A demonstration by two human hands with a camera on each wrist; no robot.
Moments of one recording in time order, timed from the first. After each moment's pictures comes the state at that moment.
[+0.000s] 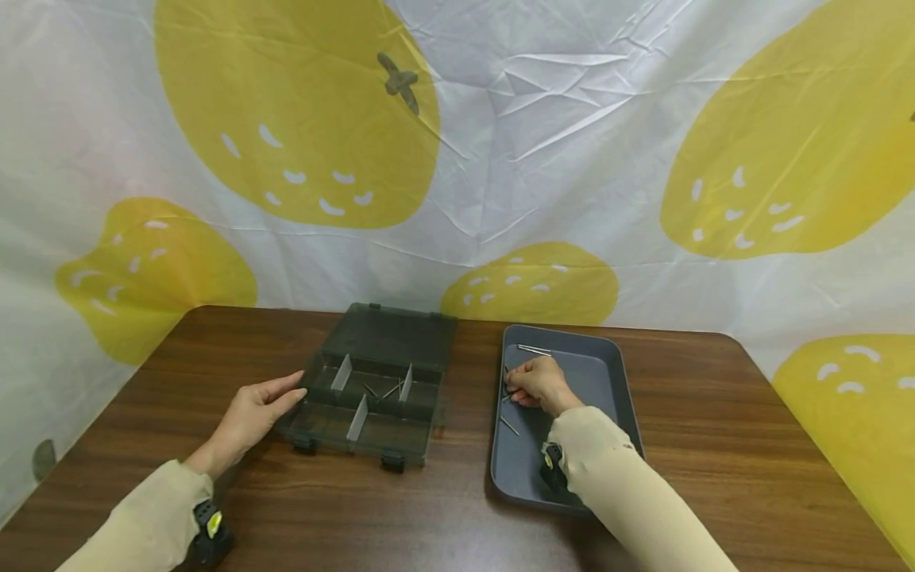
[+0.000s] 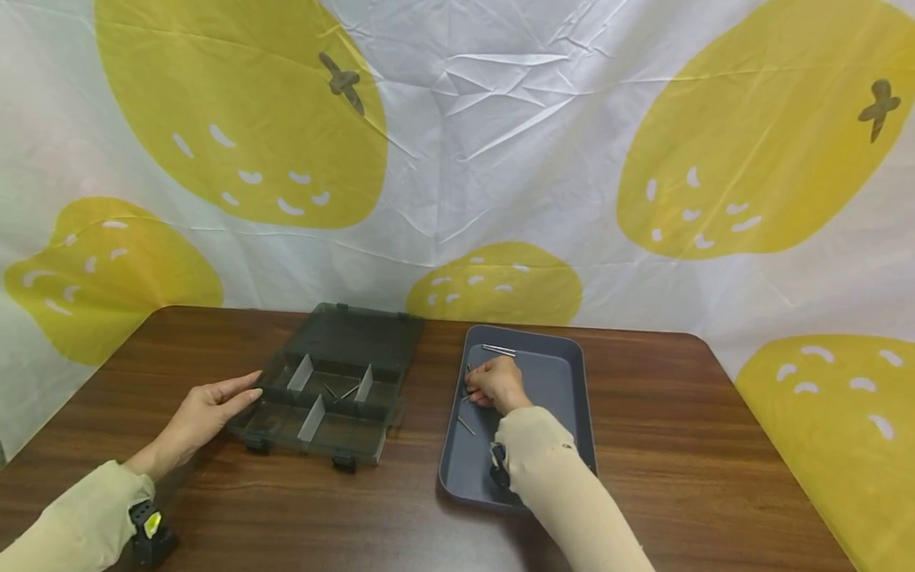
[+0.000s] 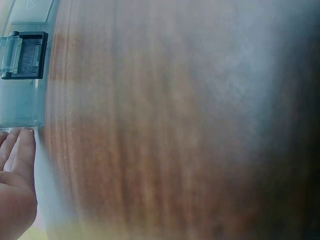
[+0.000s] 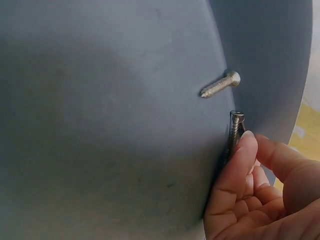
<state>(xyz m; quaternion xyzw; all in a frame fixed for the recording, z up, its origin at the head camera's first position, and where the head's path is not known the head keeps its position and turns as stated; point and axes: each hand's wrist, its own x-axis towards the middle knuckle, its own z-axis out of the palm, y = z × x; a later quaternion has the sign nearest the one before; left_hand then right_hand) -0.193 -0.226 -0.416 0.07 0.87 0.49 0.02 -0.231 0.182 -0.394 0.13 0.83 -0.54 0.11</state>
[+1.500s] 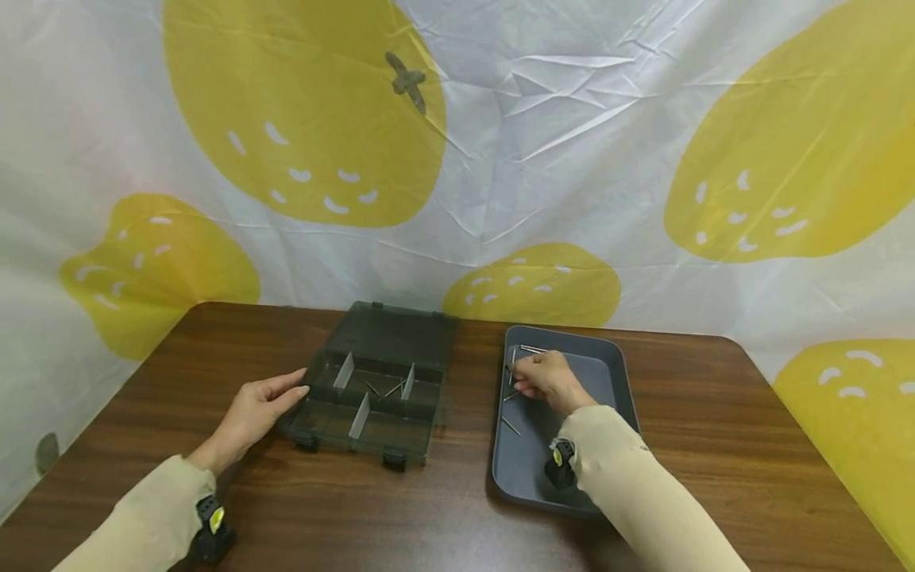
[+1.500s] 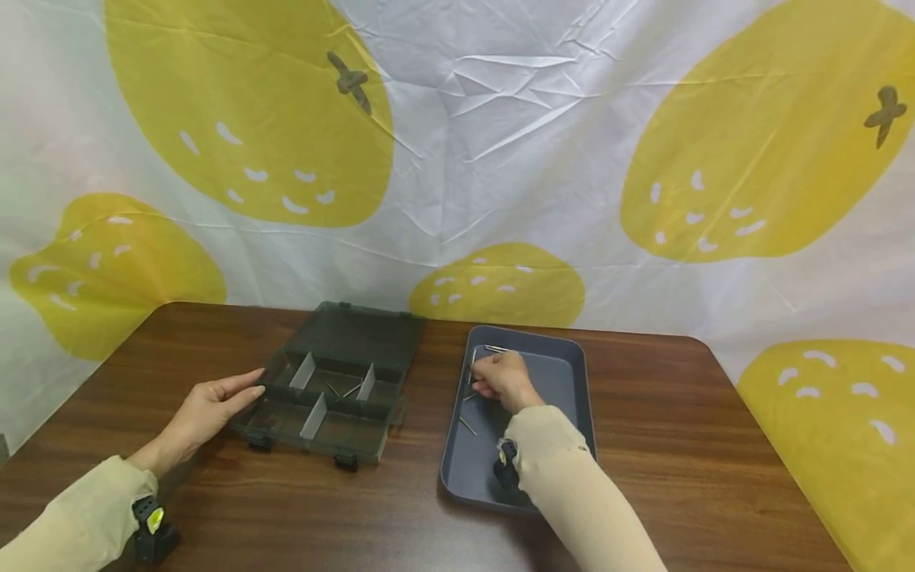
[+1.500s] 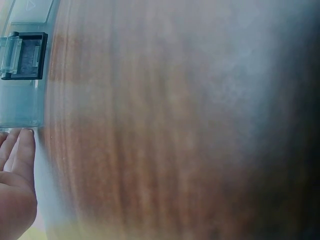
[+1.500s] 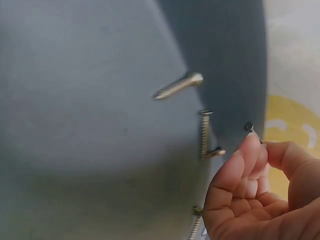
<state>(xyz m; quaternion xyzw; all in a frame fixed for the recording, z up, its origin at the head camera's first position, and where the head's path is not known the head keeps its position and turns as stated) -0.195 -0.227 -0.418 0.07 0.87 0.49 0.03 -0.231 0.185 -0.380 0.13 0.79 -0.59 0.10</state>
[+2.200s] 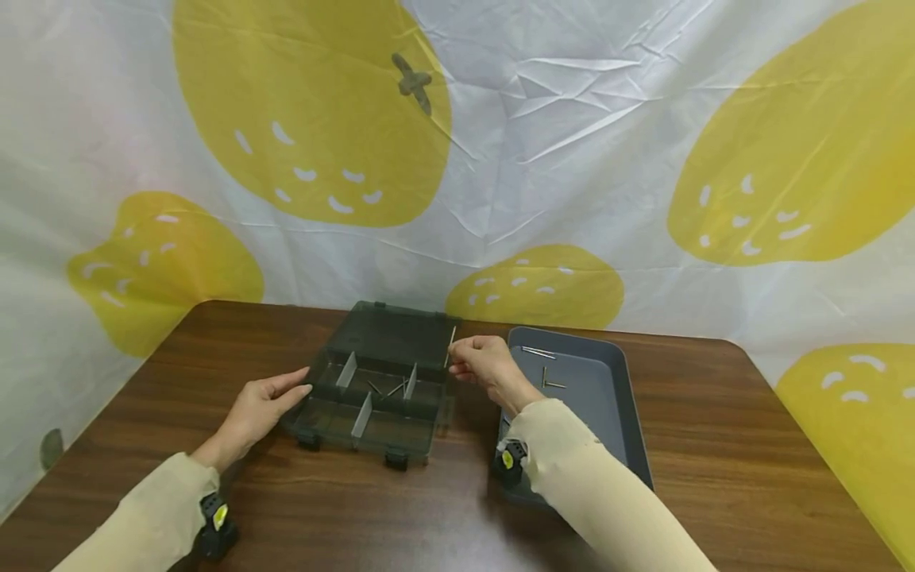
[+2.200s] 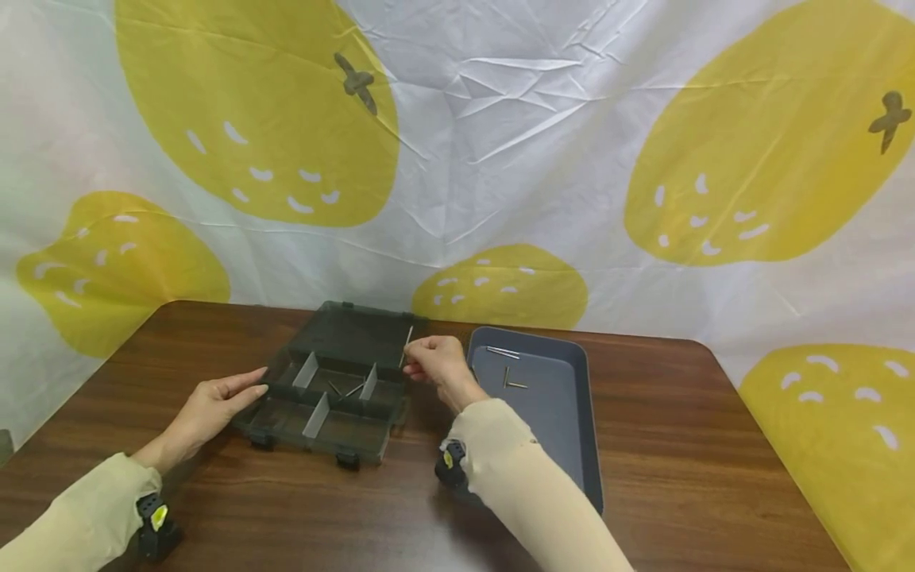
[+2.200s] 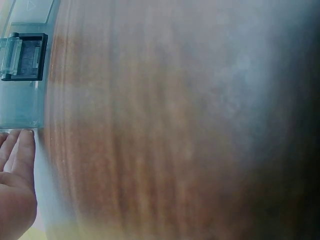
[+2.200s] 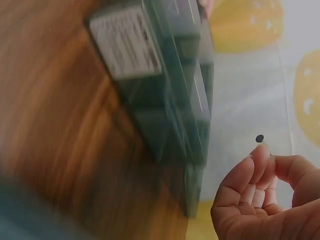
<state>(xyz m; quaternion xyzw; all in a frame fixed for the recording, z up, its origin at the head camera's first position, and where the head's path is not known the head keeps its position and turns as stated) -0.196 -0.226 -0.419 0.07 0.87 0.49 0.02 -0.226 0.098 -0.355 0.05 0.74 -0.67 0.08</state>
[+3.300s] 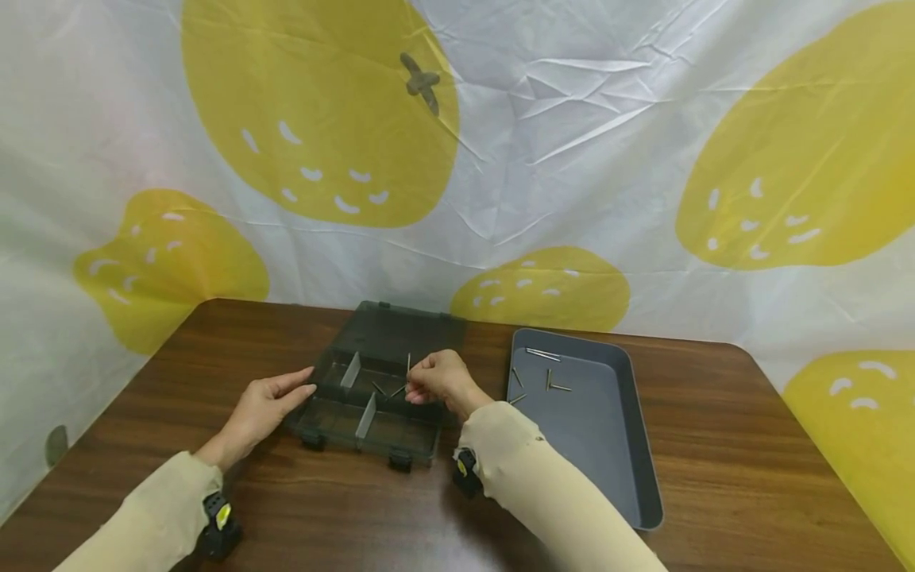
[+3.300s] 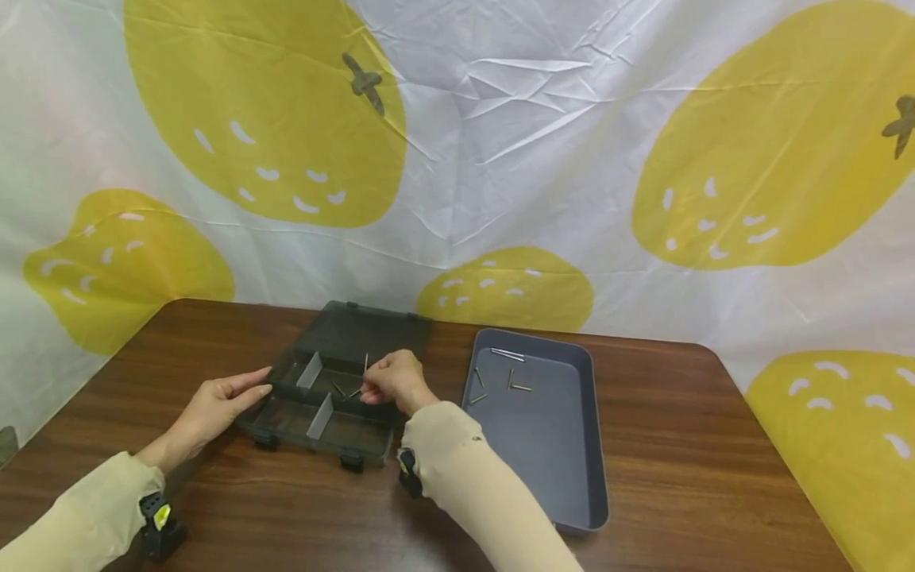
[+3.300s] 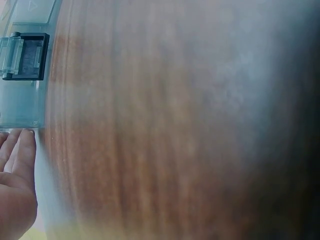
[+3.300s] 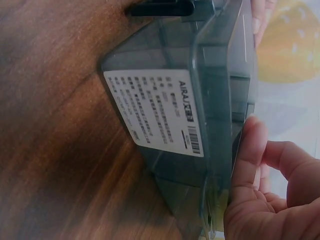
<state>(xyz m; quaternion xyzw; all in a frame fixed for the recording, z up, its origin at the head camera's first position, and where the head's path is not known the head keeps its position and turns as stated) -0.195 -0.226 -0.417 0.08 0.87 0.49 0.01 -0.226 0.042 -0.373 0.01 0.76 -0.63 0.16</state>
